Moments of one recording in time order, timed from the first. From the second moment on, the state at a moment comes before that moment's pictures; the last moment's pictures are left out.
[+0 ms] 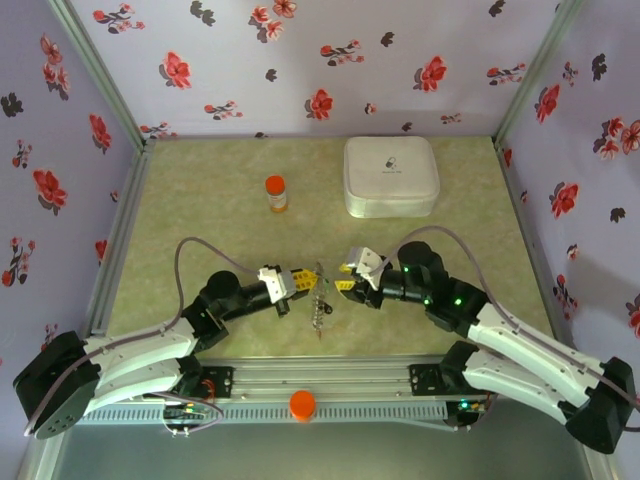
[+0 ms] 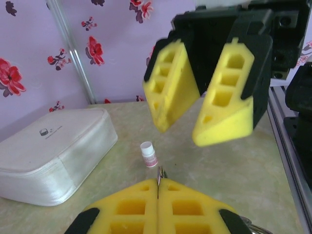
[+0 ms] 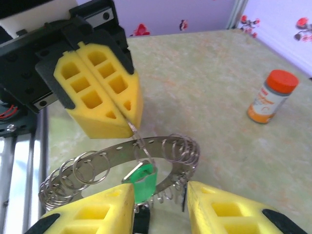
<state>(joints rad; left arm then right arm) -0.93 0.98 0.26 0.73 0.33 0.21 0.84 0.83 0.61 -0.20 -0.37 -0.26</state>
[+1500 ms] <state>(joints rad) -0.93 1.00 0.26 0.75 0.39 0.18 0.84 0.99 0.71 -0.28 -0.48 -0.31</state>
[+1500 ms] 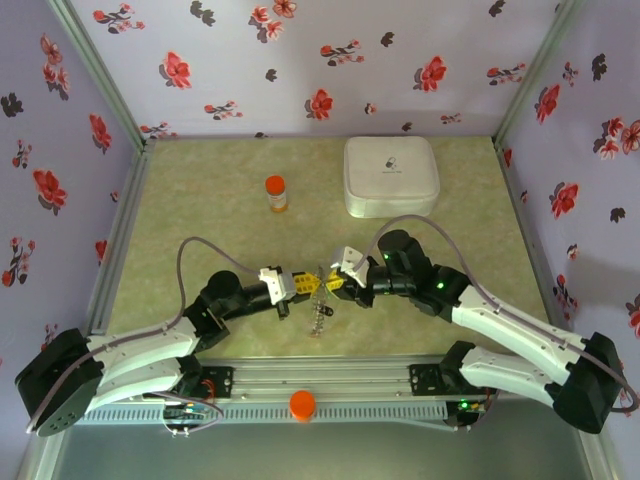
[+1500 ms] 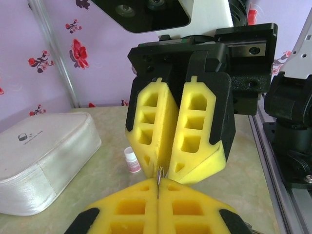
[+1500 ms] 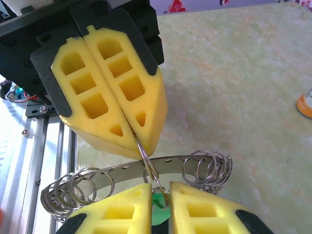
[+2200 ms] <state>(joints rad) -0.93 1.01 0.26 0.78 0.40 0.17 0.84 0.98 0.71 -0.21 -0.54 -0.28</state>
